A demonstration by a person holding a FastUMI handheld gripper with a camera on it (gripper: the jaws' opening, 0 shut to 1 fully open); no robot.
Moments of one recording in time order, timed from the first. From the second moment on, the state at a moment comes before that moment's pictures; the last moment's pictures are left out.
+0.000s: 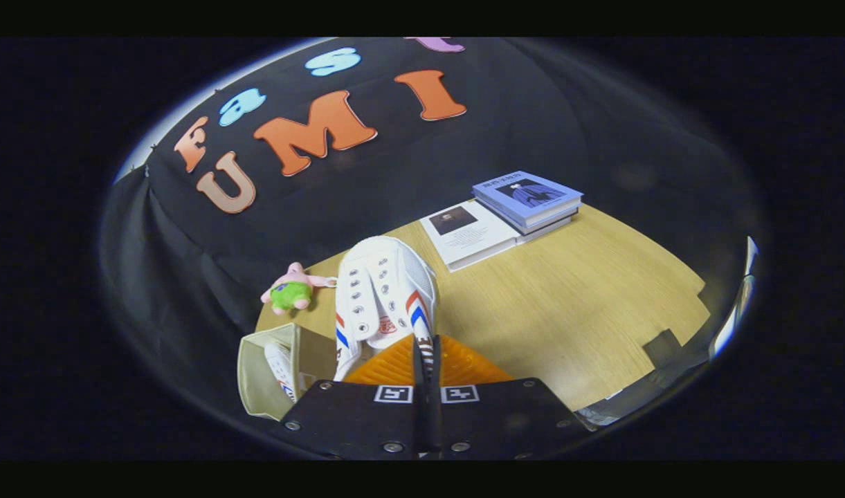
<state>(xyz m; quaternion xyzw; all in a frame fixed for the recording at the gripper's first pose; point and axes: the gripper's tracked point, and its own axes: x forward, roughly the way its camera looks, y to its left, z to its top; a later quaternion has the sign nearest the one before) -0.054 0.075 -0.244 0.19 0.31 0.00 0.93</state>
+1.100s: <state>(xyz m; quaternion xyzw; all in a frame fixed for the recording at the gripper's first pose) -0.105 0.274 -0.279 0.09 0.33 0.02 0.94</state>
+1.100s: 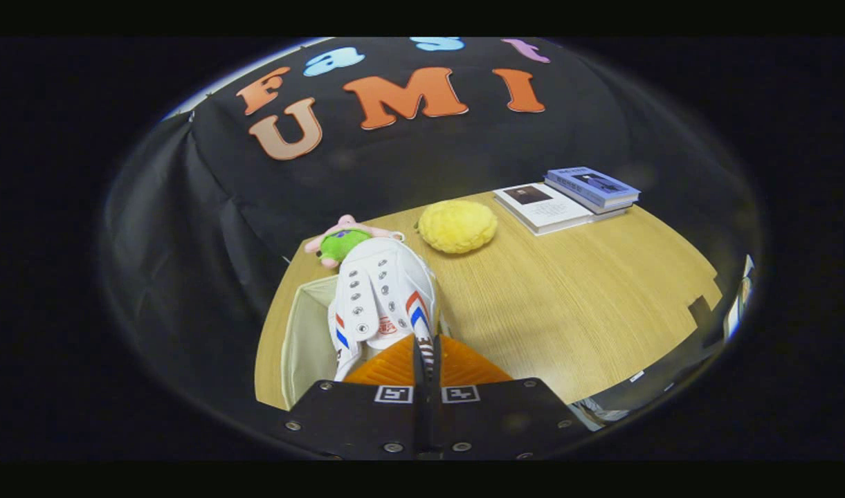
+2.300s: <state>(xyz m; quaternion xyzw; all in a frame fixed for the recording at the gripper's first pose) -0.090 0.178 -0.190 0.08 0.24 0.04 0.97</state>
